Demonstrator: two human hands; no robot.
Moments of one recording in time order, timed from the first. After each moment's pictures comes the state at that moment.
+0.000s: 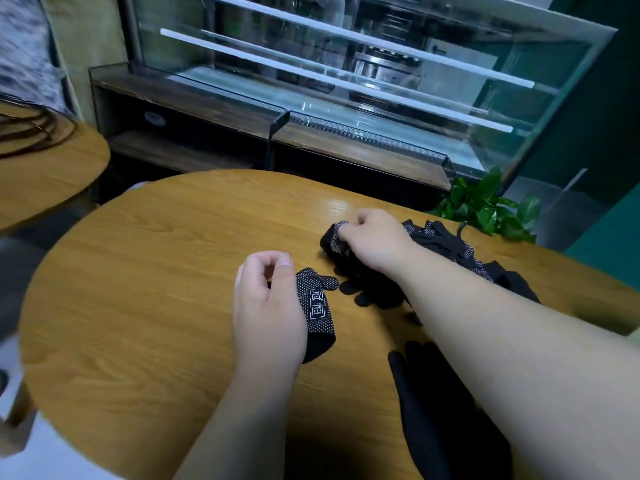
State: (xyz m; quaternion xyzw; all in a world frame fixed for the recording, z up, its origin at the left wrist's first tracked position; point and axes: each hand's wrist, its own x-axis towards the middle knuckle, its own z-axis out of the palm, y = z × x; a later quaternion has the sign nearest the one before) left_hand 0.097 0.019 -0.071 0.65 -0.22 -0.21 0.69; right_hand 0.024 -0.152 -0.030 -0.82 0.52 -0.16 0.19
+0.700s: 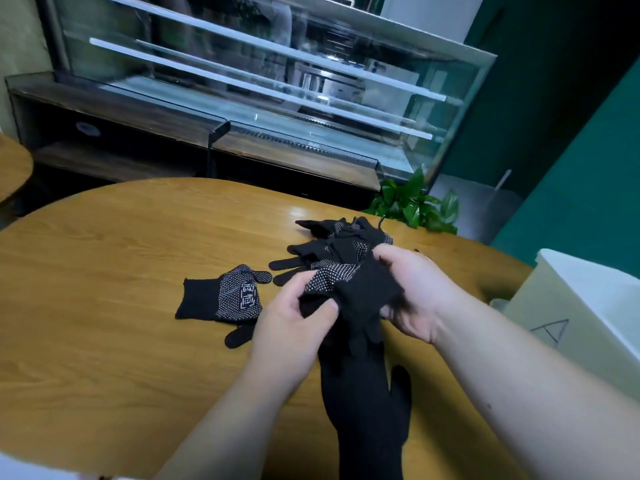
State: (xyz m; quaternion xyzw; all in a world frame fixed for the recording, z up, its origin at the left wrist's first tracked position) left_hand 0.013 0.025 -0.068 0.52 -0.45 -0.36 0.63; right_hand -0.113 -0.059 0.012 -0.47 0.52 -0.33 0.64
